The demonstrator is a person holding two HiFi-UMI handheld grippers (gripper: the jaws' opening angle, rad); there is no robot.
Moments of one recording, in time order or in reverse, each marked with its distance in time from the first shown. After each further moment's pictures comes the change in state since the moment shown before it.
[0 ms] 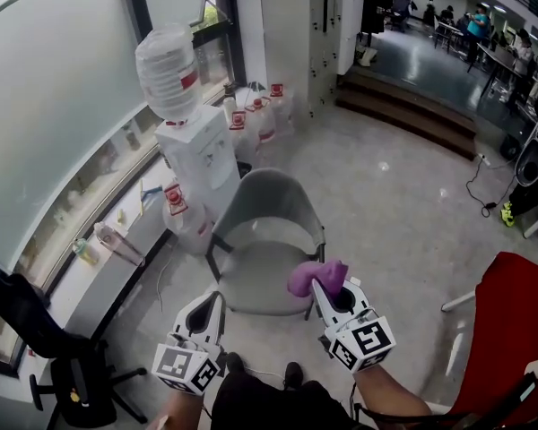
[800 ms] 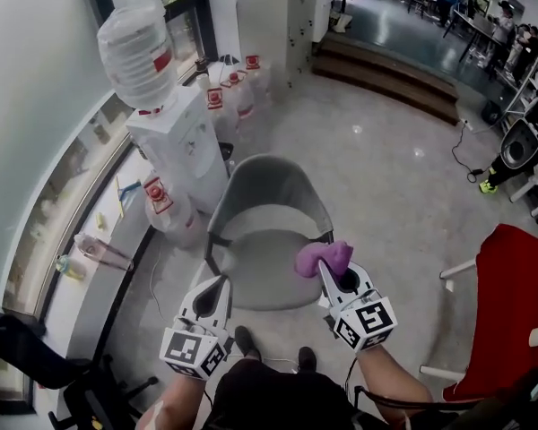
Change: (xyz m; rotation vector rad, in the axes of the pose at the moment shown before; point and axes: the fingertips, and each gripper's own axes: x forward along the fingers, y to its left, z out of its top) left arm 0.084 0.102 -0.023 0.007 0.098 -0.164; right arm 0.108 -0.021 -0.045 0.004 0.085 -0.174
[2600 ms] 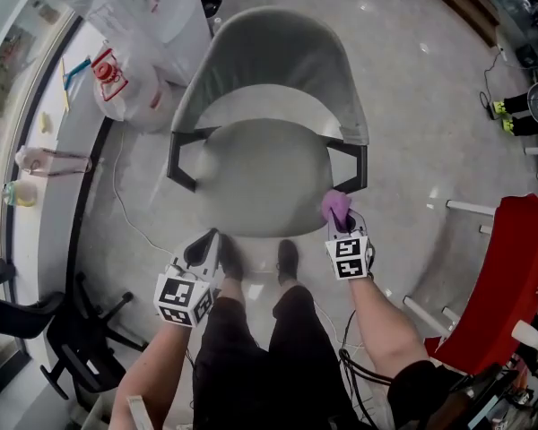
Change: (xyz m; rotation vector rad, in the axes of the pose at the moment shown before) left arm 0.073 0.090 -0.317 -0.185 0.469 0.000; right arm 0.067 -0.123 -0.419 -0.205 0.772 -0.159
